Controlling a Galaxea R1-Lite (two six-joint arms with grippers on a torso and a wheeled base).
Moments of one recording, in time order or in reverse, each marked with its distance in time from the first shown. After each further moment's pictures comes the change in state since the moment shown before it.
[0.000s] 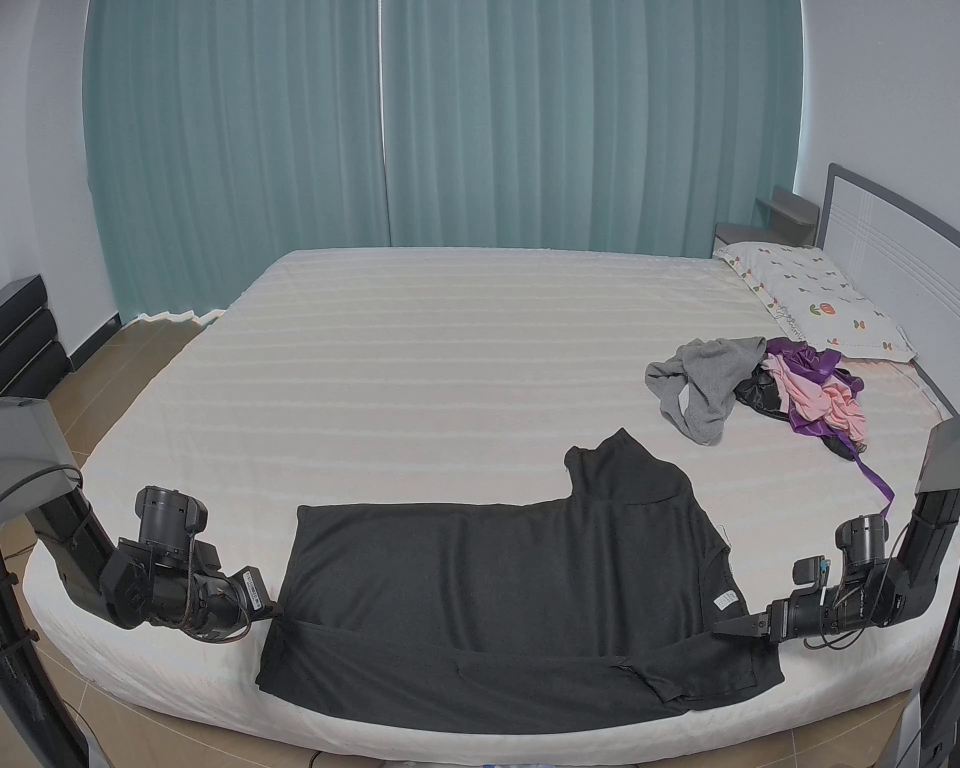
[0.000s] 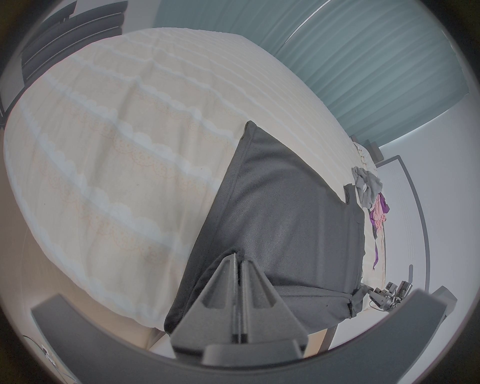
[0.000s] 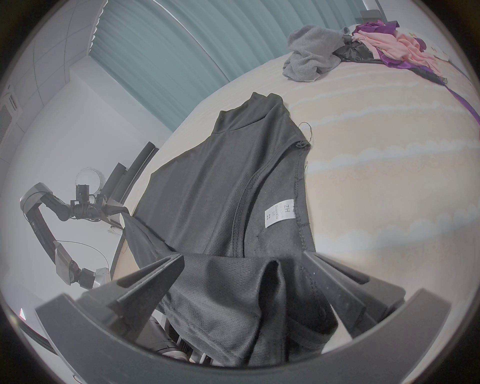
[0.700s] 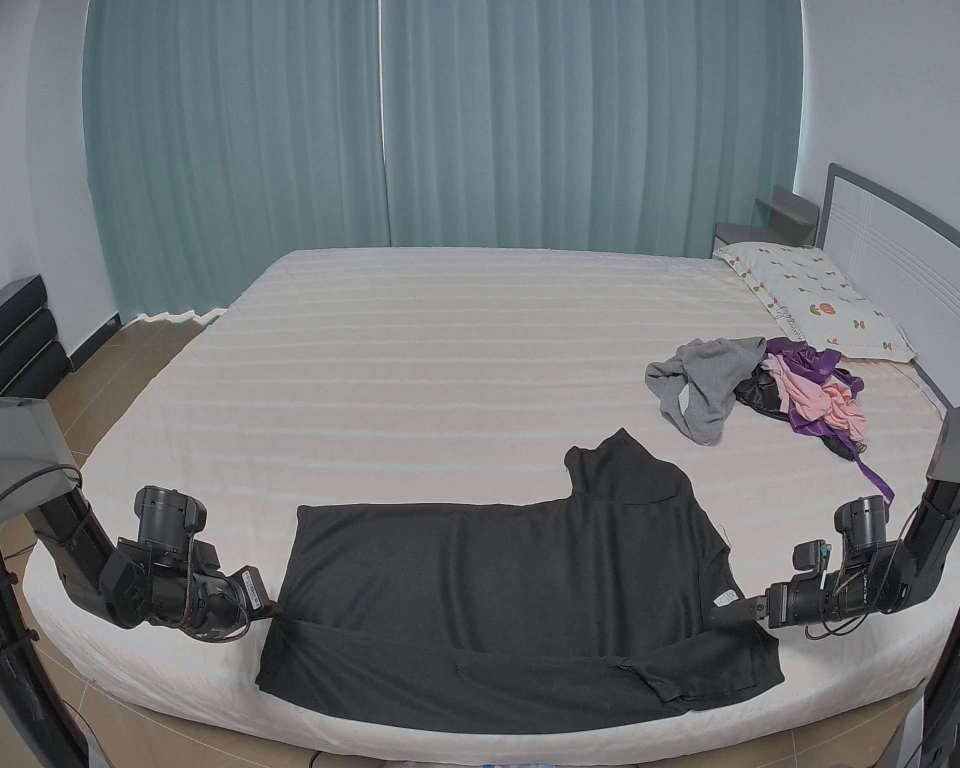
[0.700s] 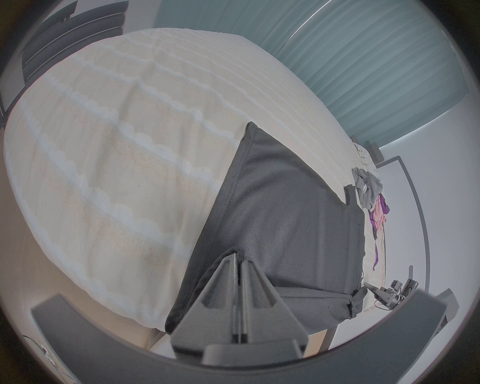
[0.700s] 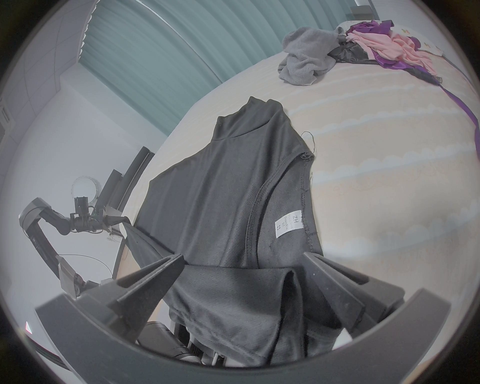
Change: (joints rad) left arm 0.004 0.000 0.000 -0.001 0.000 0.000; right arm 0.050 -0.105 -0.045 0.125 -0.051 0.105
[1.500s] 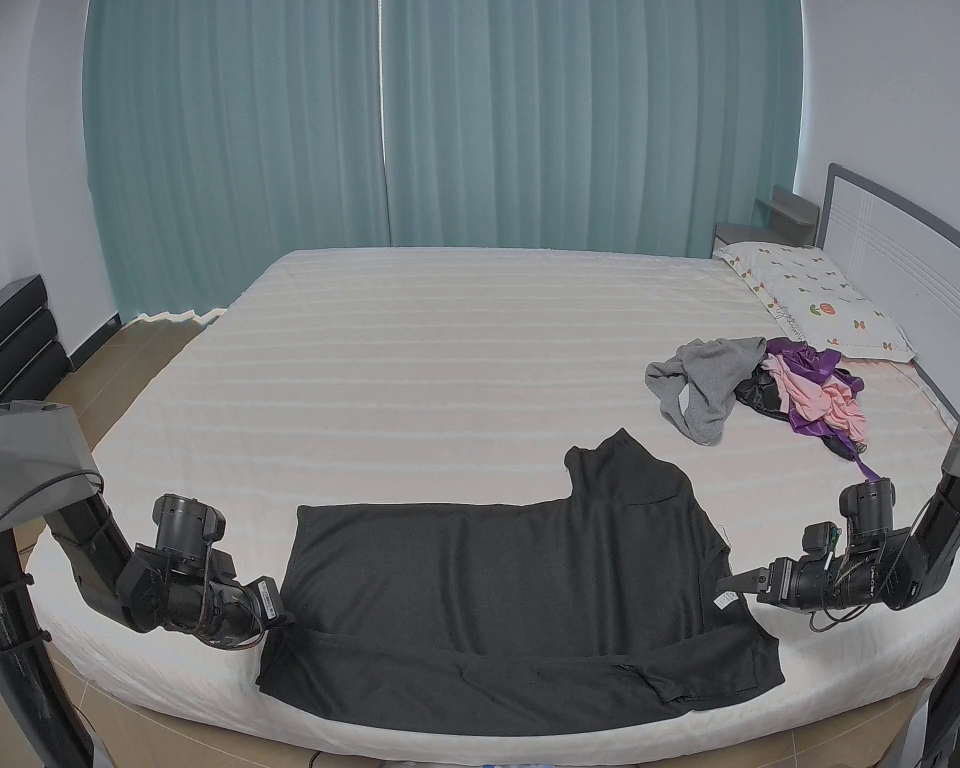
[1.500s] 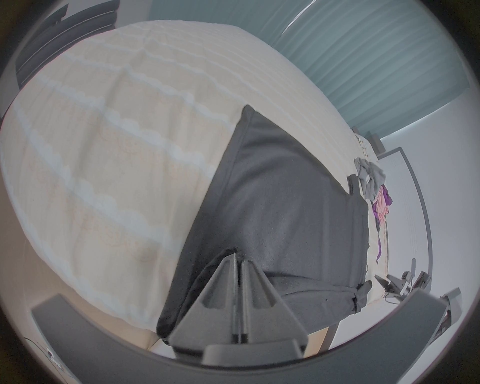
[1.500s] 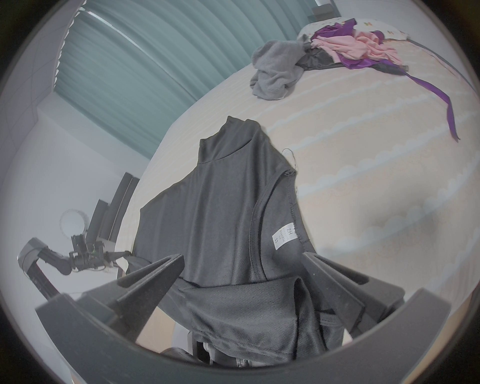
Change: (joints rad) left arm -0.044 0.057 -0.016 -0.002 0.002 0.007; right arm 0.054 -0.110 0.003 0.006 -0.144 0.258
